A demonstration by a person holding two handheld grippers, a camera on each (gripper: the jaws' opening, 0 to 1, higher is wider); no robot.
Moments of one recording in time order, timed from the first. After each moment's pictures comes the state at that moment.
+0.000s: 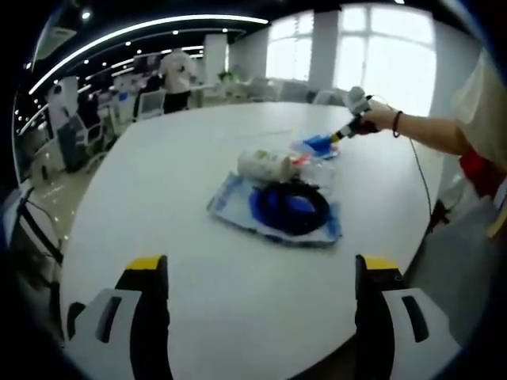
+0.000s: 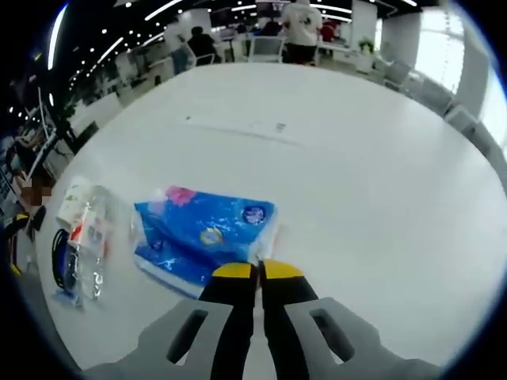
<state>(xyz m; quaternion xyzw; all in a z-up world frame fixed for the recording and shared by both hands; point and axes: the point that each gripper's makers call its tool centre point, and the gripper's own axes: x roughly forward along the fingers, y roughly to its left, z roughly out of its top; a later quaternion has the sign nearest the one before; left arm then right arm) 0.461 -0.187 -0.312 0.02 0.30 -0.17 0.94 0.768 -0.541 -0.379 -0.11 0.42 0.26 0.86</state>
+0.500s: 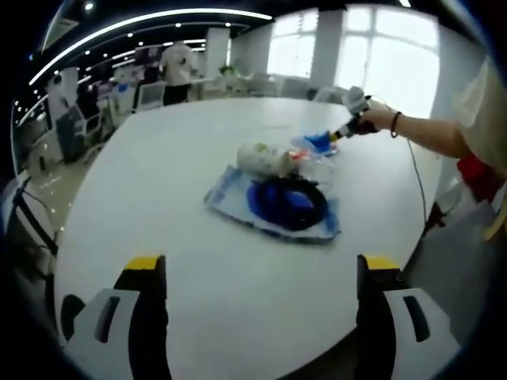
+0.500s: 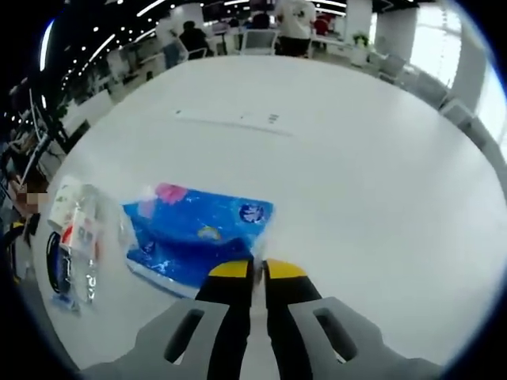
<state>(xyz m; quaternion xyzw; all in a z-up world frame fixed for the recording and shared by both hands) 0.458 -0.187 -0.317 0.01 0.32 -0.17 0.93 0.769 -0.545 -0.385 -0.10 0.44 0.23 0.86</state>
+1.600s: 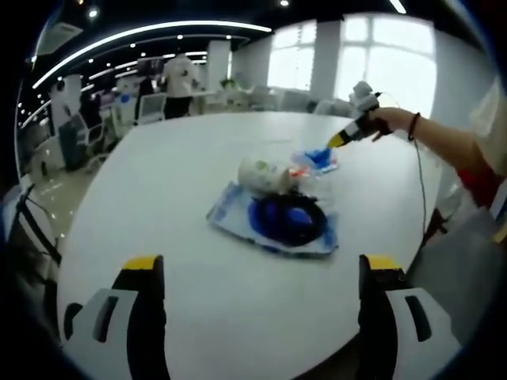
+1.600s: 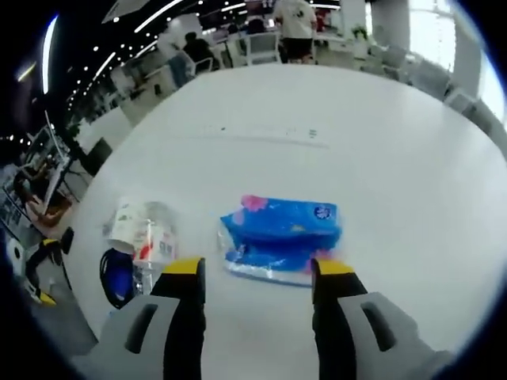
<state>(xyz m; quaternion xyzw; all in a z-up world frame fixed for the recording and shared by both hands) 0.464 -0.189 -0.300 0.01 0.28 -0.17 0.94 0.704 -0.476 -0.325 -0.05 0.44 0.27 0.85</state>
